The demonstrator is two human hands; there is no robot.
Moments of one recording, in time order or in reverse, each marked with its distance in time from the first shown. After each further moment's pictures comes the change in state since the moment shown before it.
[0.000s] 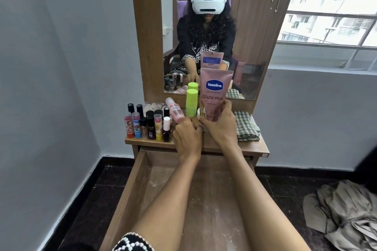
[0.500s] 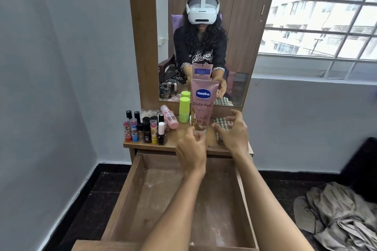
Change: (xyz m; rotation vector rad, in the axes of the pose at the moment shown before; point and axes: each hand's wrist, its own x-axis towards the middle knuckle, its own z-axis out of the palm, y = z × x) left_hand -0.050 0.031 -0.019 -0.166 0.067 0.039; right_hand -0.015 0.002 -0.063 -0.072 0.059 0.082
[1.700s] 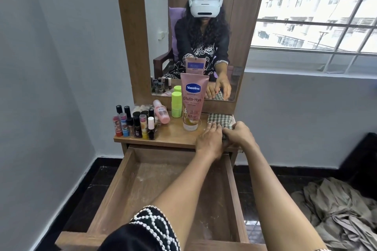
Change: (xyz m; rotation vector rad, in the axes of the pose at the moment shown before) left_hand 0.003 0.013 0.075 0.470 -0.735 0.335; right_hand 0.026 0.033 -0.035 -0.196 -0.343 0.287
